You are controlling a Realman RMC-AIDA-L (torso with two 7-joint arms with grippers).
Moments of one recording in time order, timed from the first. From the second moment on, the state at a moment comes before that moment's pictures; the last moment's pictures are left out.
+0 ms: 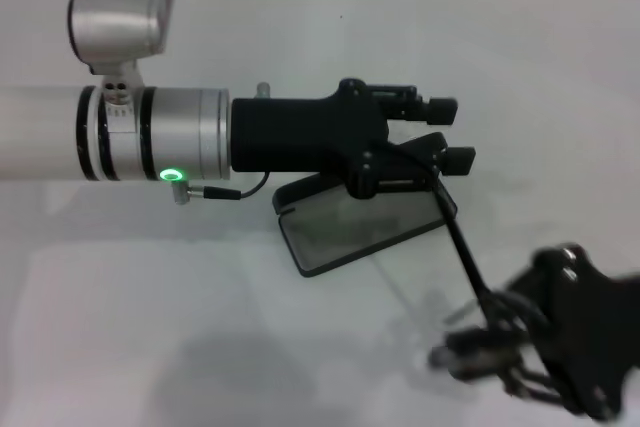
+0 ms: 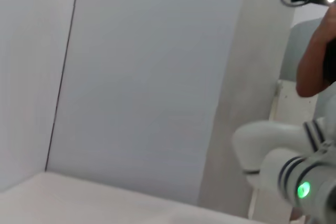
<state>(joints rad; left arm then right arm) -0.64 -2.09 1.20 0.56 1.49 1.56 -1.30 0.50 2.02 -1.23 -0.55 -1.52 -2.02 0.55</state>
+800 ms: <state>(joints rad) -0.63 -2.10 1.20 0.54 1.45 1.68 -1.16 0.58 2.02 -1.17 -0.40 -1.51 -1.87 0.70</state>
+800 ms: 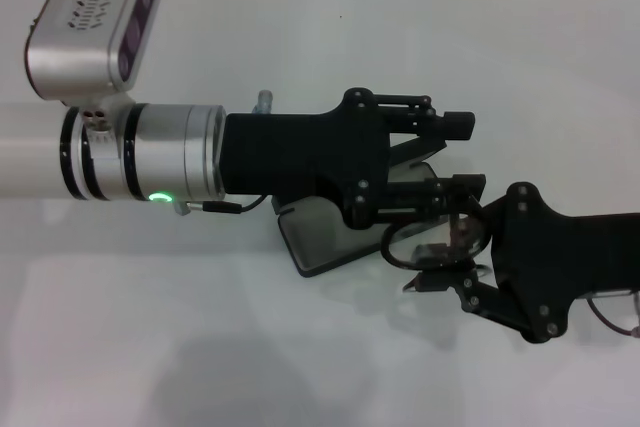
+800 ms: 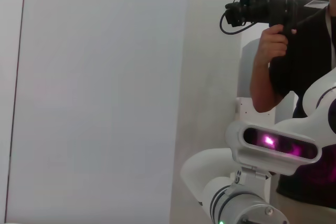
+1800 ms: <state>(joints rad) -0.53 -2.09 0.92 0.53 1.44 1.46 -1.09 0.28 2.02 -1.69 -1.12 -1.56 -1.01 0.84</state>
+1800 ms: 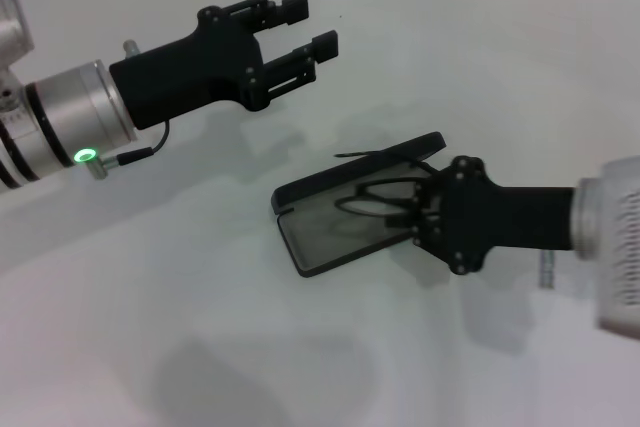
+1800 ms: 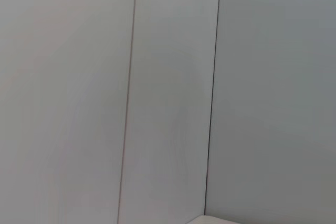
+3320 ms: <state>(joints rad) -0.54 -2.09 0.93 0.52 1.45 1.43 -1.09 0.25 2.02 -2.05 -1.22 -1.73 -0.52 0.85</state>
